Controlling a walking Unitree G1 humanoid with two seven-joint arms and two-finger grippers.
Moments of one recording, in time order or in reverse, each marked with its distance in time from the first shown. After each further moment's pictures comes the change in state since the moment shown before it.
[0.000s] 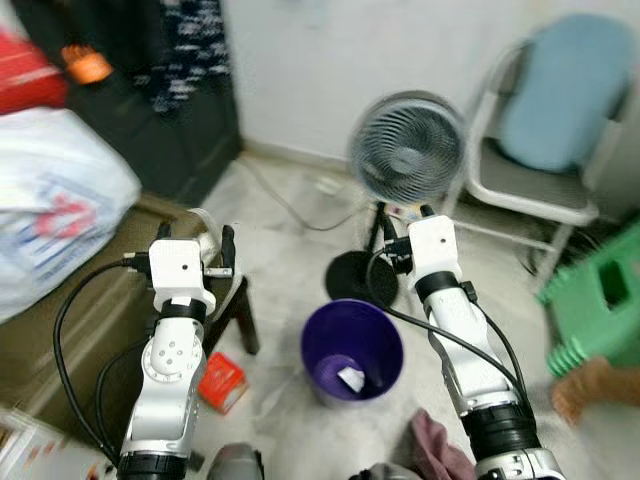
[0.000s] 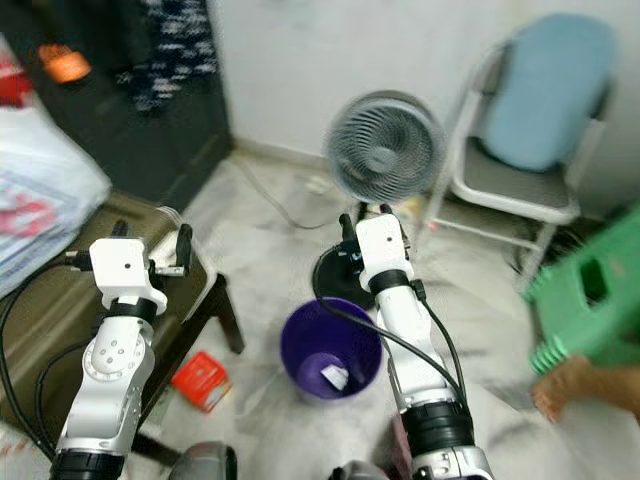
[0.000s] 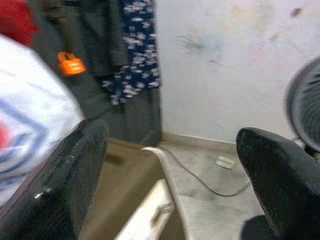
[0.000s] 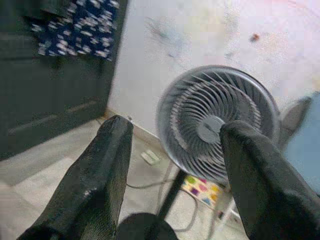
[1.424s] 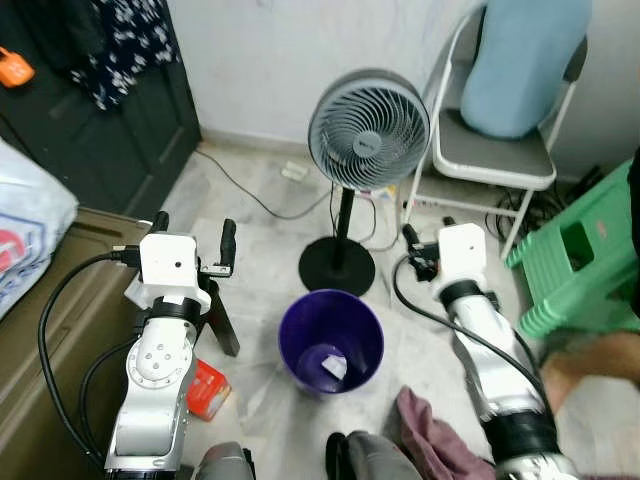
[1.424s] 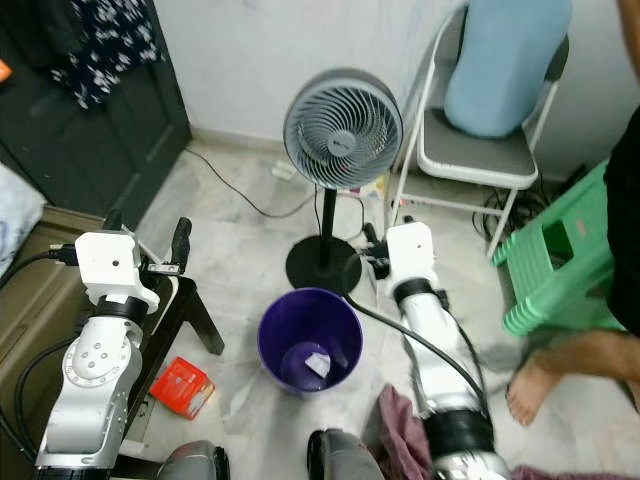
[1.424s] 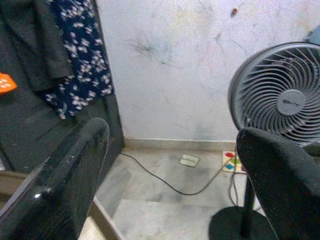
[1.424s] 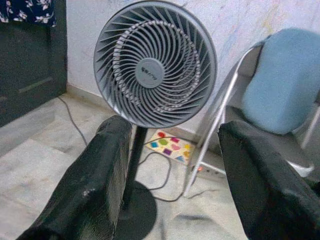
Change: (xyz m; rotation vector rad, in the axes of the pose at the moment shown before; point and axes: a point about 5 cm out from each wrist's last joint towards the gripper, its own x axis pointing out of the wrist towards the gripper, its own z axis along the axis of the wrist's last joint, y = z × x) left arm -0.008 0.004 0.022 0.019 -0.034 -0.045; right arm -0.014 -0.031 -0.022 0.042 0.059 -0.044
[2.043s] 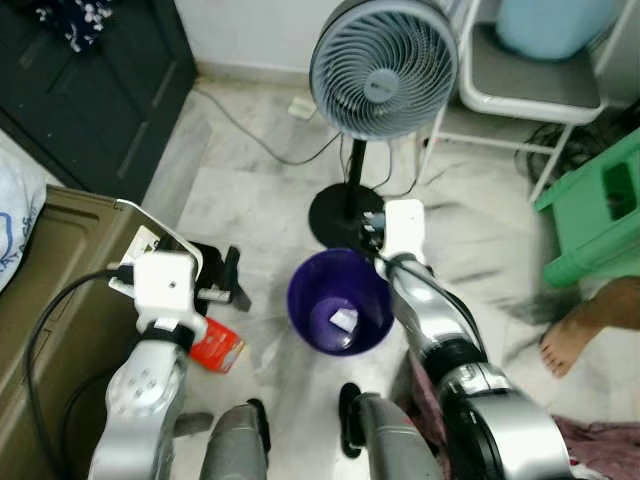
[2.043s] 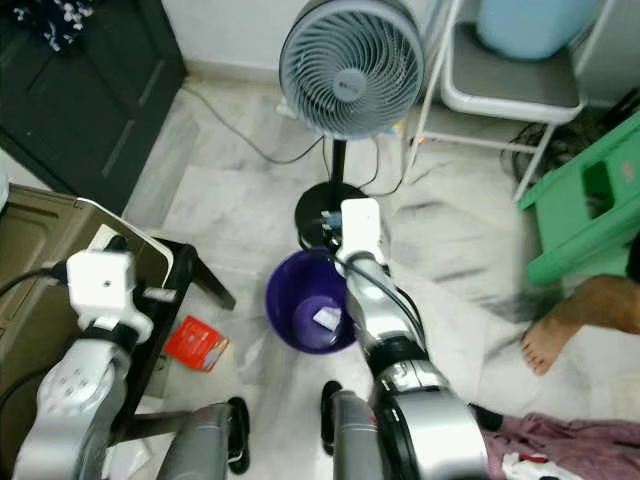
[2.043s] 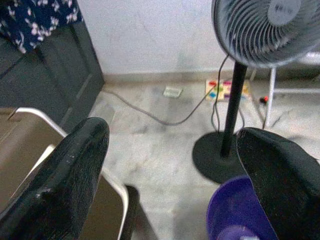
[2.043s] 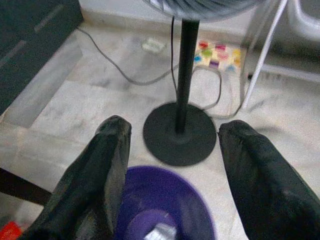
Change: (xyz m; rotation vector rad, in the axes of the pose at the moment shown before) left arm -0.026 -0.002 0.008 -0.035 0.108 -0.094; right arm 0.055 0.055 -0.008 0.172 0.193 0.032
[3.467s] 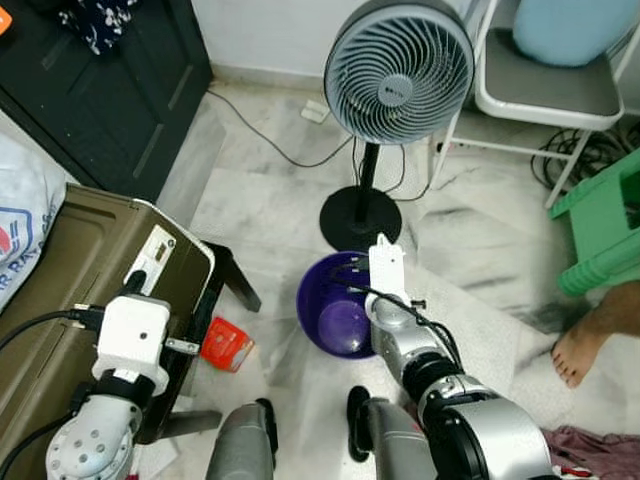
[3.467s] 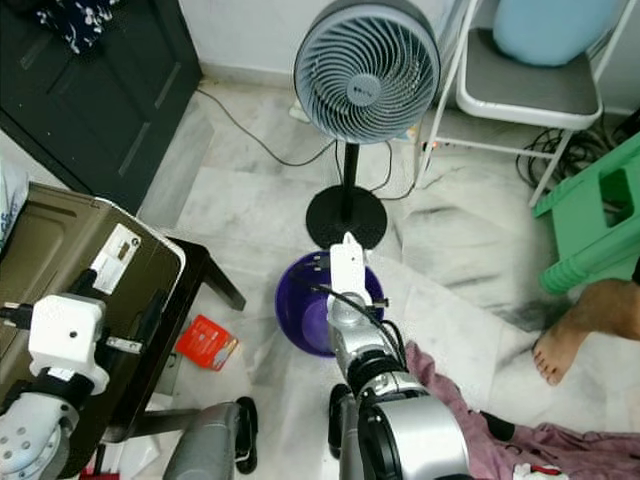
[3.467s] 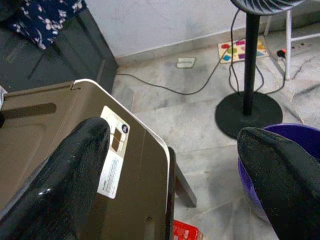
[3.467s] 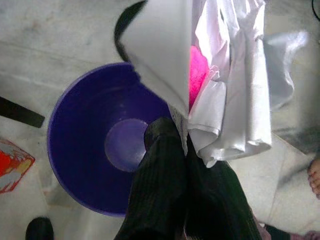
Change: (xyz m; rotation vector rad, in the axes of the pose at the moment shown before) left arm -0.056 0.026 -0.003 0.179 0.111 -0.056; right arm -0.014 0.027 -0.056 -0.055 0.388 -0.208
